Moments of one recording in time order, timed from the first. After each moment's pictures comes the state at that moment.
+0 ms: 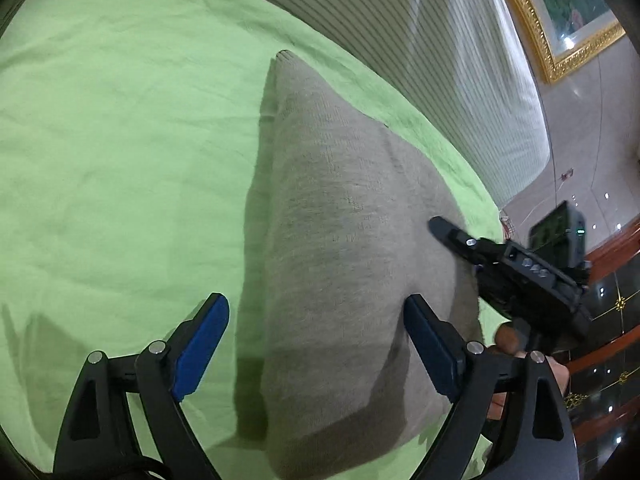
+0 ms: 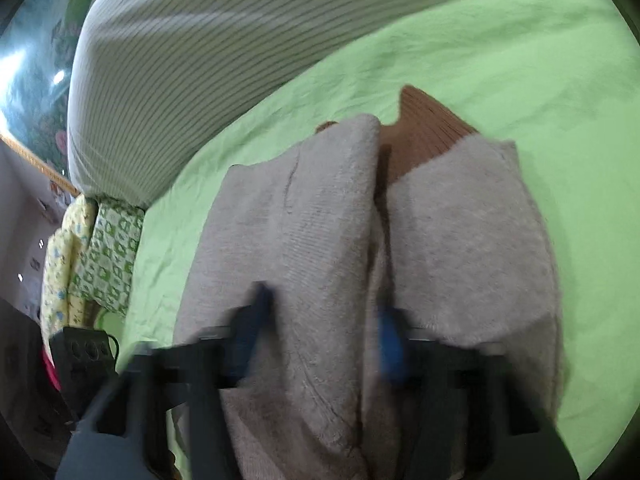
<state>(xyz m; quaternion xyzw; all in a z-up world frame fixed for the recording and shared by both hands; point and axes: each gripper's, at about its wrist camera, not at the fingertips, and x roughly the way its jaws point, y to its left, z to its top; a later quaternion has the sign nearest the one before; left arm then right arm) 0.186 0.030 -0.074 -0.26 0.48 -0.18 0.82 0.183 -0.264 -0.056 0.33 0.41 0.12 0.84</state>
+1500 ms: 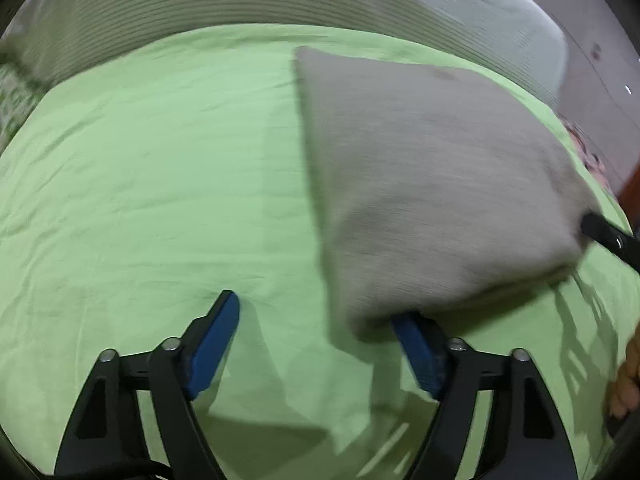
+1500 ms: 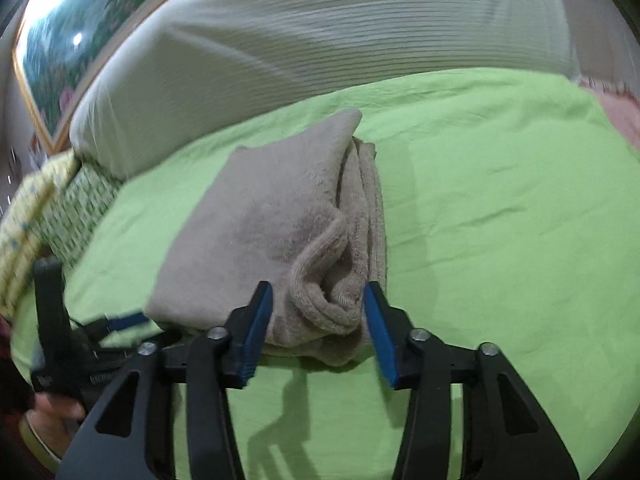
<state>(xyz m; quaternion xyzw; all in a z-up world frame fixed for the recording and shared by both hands) 0.113 -0.010 -0.100 -0.03 0.46 -0.08 0.89 0.012 -0.267 -0.044 0.19 0.35 0.03 0.92</state>
